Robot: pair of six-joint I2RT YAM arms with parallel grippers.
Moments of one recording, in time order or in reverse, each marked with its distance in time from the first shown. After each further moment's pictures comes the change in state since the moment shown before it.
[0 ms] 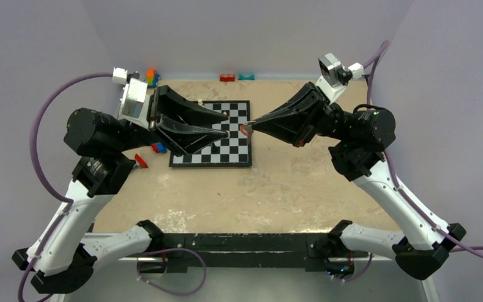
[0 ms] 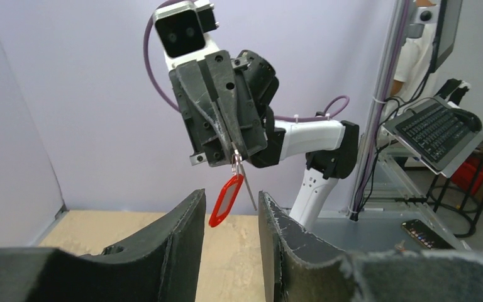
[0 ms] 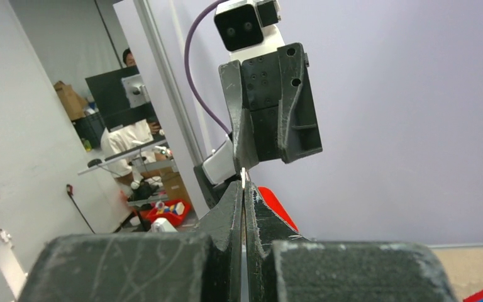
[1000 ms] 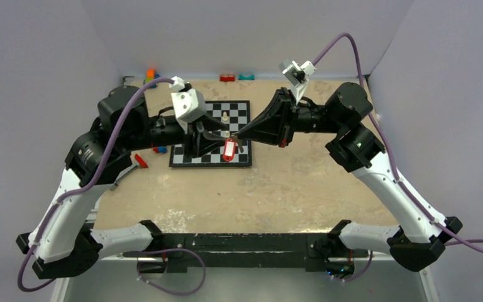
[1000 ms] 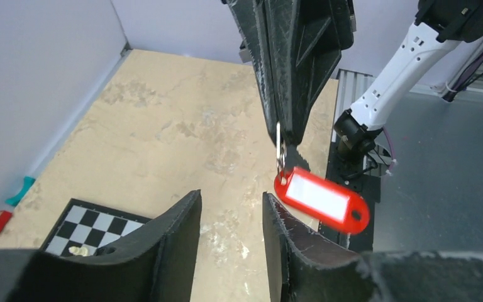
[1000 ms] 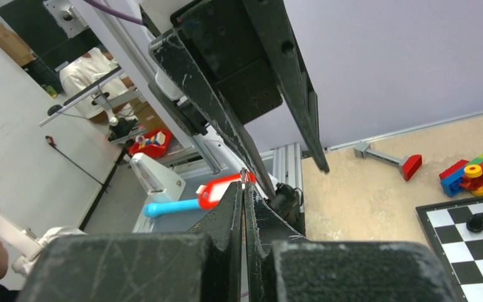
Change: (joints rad) left arm -0.095 0.163 0.298 -0.824 -0.261 0.519; right arm 0.000 0.087 0.156 -0.597 -0.089 -0.303
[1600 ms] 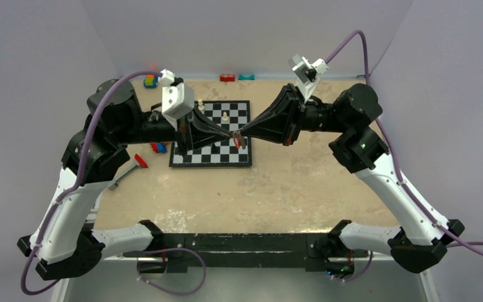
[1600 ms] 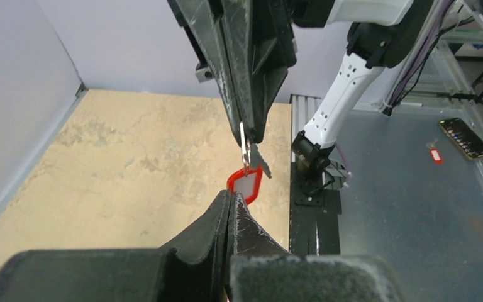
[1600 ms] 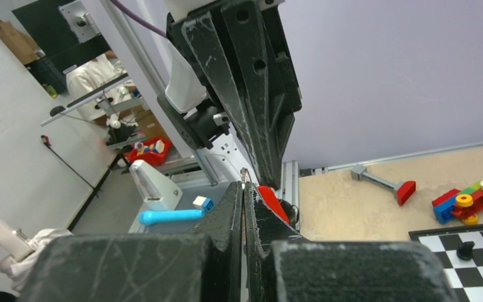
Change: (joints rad) left arm 0.082 -0.018 0.000 0.121 0.258 -0.099; right arm -0.005 -0.023 -0.020 0.123 -0.013 0.035
